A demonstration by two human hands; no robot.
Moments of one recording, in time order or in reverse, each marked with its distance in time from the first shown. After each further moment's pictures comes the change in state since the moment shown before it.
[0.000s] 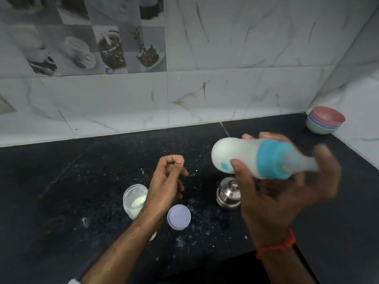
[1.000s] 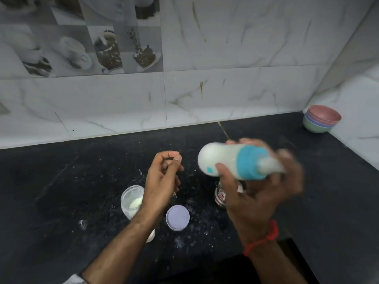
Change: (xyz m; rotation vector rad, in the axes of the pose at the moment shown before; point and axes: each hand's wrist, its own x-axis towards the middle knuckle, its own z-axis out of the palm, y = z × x) left_hand 0.008 0.000 0.001 -0.035 0.068 0.082; right_hand -0.015 0.016 0.008 -0.009 -0.031 0.090
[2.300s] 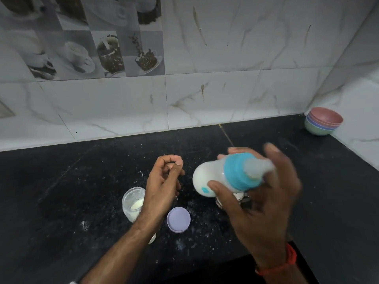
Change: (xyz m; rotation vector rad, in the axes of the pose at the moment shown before) left_hand -0.006 -0.001 0.000 0.048 0.005 0.030; right_hand 0.002 -0.038 -0.016 0.122 -0.159 -0.007
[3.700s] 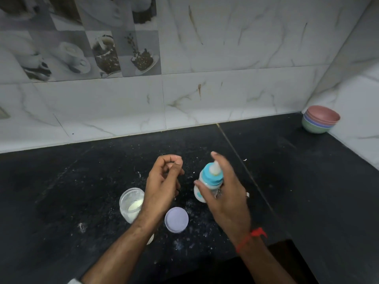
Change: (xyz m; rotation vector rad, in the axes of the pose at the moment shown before) left_hand 0.004 -0.005 0.005 0.007 -0.019 0.015; right_hand -0.026 0.056 0.015 -0.308 -0.119 0.251
